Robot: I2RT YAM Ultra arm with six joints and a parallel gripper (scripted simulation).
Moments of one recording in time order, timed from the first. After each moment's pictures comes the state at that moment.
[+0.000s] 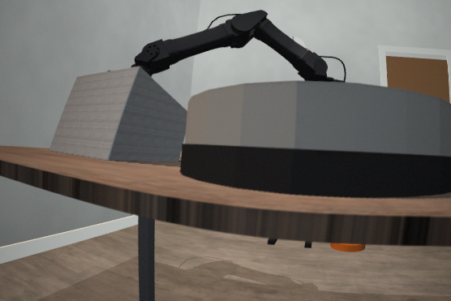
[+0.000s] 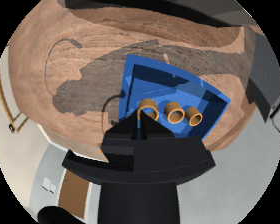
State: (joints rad) arm 0.30 2.50 2.02 -0.91 -0.27 1.84
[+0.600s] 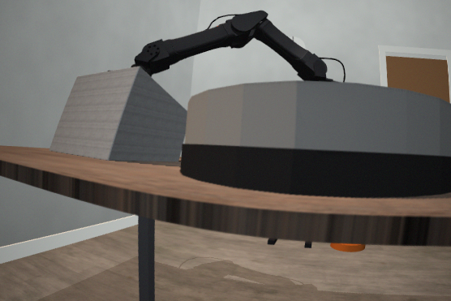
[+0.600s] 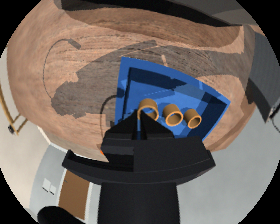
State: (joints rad) arm 0.30 2.50 2.00 -0.90 -0.27 1.84
